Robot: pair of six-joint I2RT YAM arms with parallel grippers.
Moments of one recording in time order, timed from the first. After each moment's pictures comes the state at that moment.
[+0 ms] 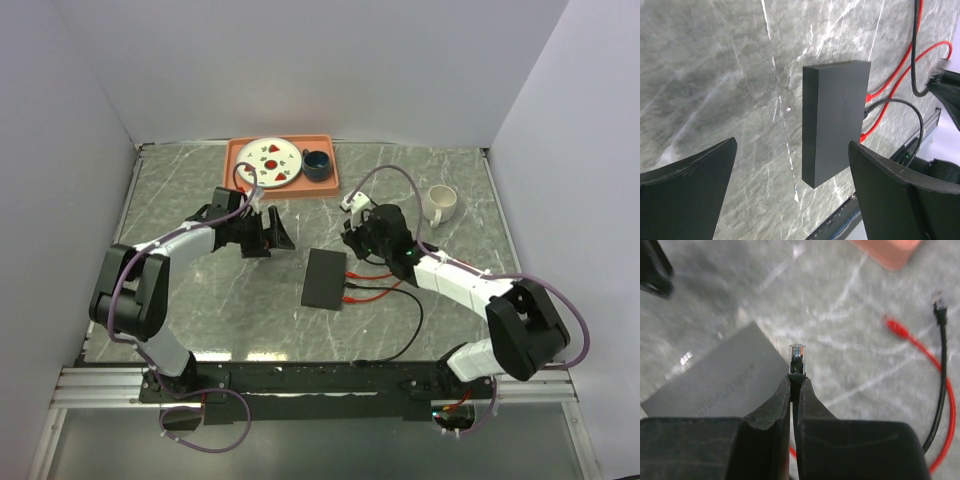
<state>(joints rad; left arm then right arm) -0.29 1.63 0.97 -0.21 0.54 -0.50 0.57 1.39 0.76 0.14 -0.13 -0.13</state>
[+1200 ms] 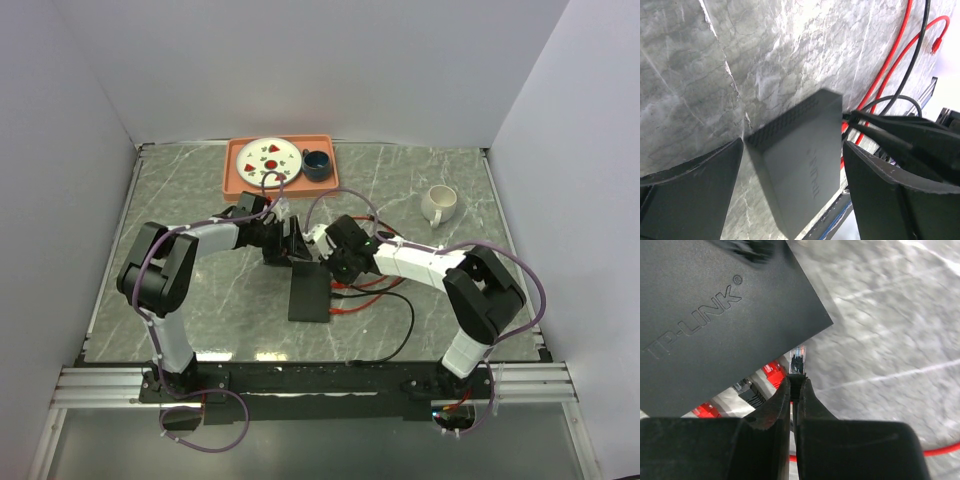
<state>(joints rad) -0.39 1.85 1.05 -0.16 0.66 -0.51 0.74 1.68 1.02 -0.40 -0.06 -0.19</state>
